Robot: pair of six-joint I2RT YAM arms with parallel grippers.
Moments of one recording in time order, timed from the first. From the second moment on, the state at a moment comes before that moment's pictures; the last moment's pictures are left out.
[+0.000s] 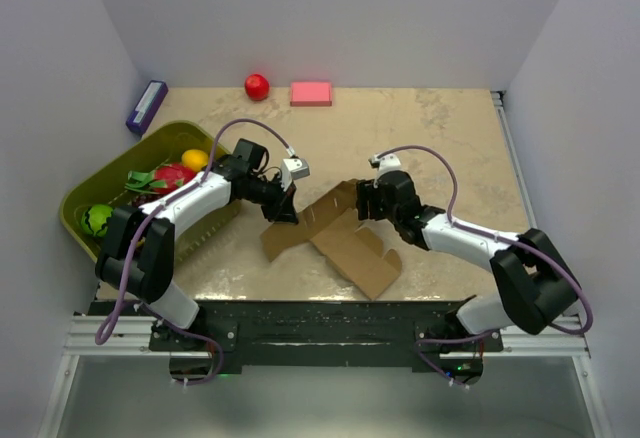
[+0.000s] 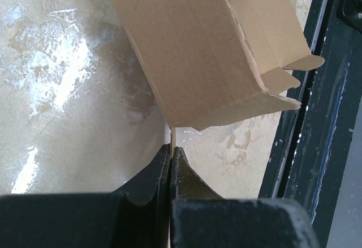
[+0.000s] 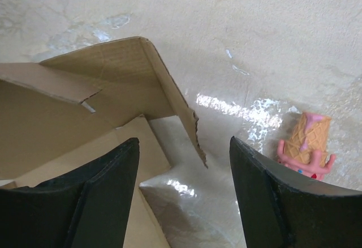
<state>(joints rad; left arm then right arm) -0.39 1.59 1.03 -0.50 0.80 0.41 0.59 1.41 0.67 0.12 0.18 0.28</state>
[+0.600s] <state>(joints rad) -0.39 1.59 1.03 -0.47 0.74 0.40 0.61 1.37 0.68 0.13 0.17 0.21</state>
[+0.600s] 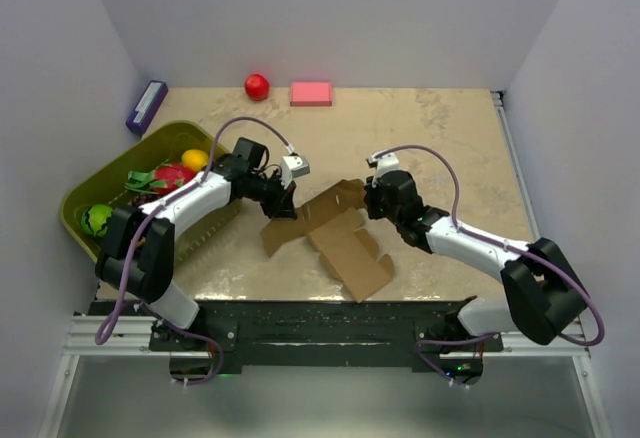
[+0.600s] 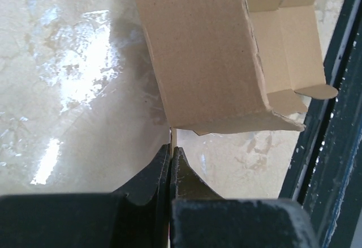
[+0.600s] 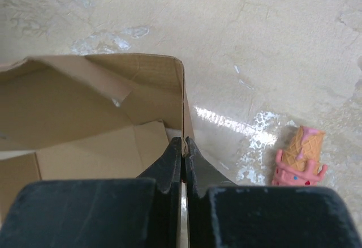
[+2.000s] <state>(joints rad) -0.51 1.59 0.97 -0.15 0.41 0.09 0.90 1.20 0.68 -0.23 0.41 0.67</state>
